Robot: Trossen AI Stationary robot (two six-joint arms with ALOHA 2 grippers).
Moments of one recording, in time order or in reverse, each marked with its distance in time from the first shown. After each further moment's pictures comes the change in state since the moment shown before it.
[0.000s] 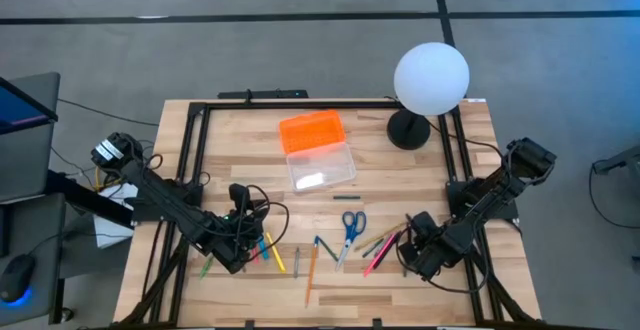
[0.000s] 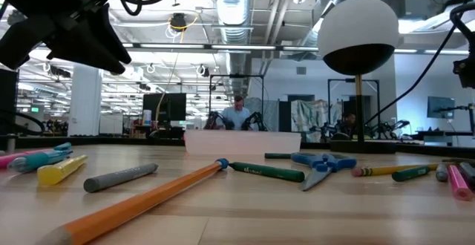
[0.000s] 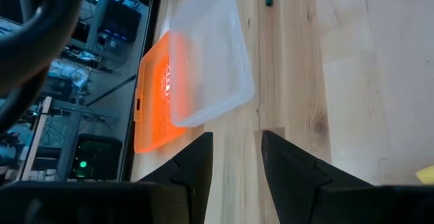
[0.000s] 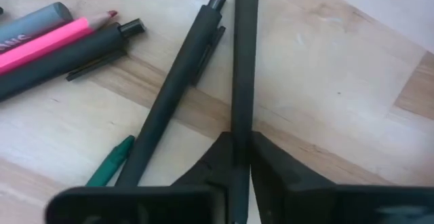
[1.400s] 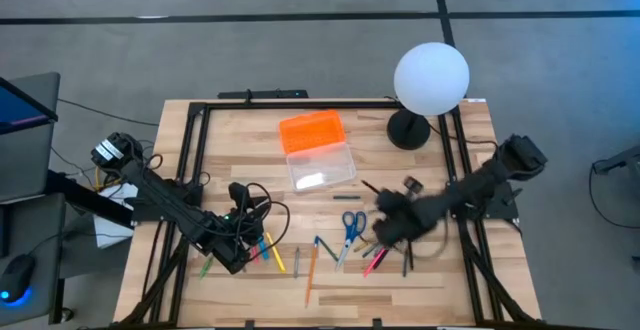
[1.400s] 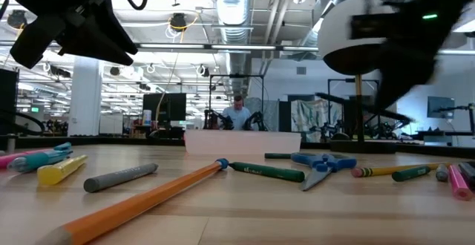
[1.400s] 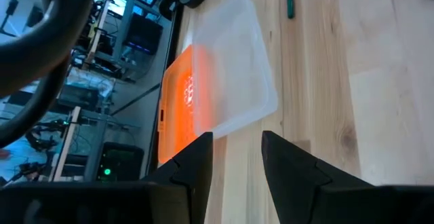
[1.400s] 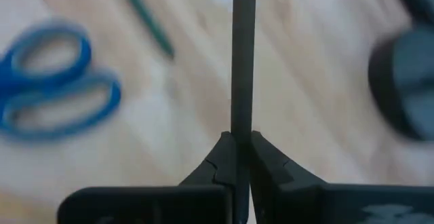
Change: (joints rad) left arm 0.002 0.000 0.000 0.029 -0.094 0.062; right arm -0.392 0.006 0.231 -0.089 0.529 -0.948
